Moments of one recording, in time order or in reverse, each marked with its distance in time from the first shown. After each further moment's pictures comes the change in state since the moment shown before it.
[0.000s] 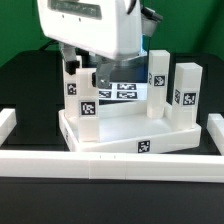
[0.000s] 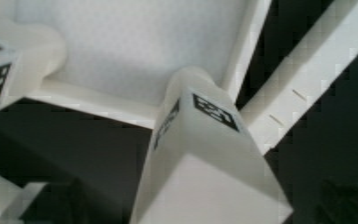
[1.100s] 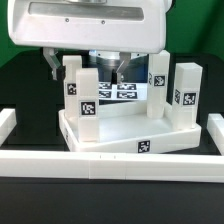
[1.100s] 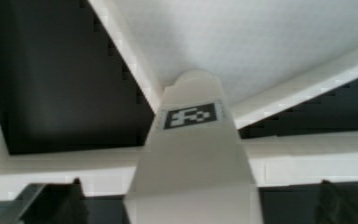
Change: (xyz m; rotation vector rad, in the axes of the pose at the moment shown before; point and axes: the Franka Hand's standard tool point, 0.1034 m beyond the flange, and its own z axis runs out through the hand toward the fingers) arm -0.004 -0.001 0.005 -0.034 0.015 -0.846
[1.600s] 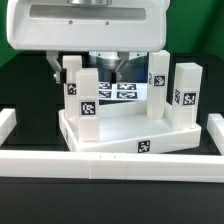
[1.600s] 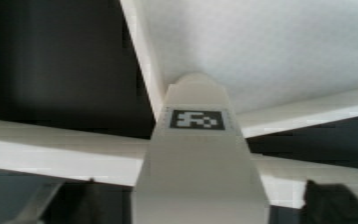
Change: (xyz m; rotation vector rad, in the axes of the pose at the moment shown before) arm 0.000 0.001 0.000 -0.002 -0.001 -0.167
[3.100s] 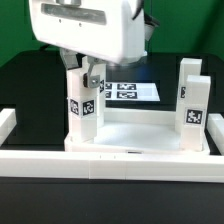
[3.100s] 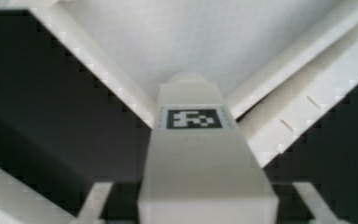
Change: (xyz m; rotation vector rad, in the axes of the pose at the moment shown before) arm -0.002 0.008 0.002 0.037 -0.005 1.076
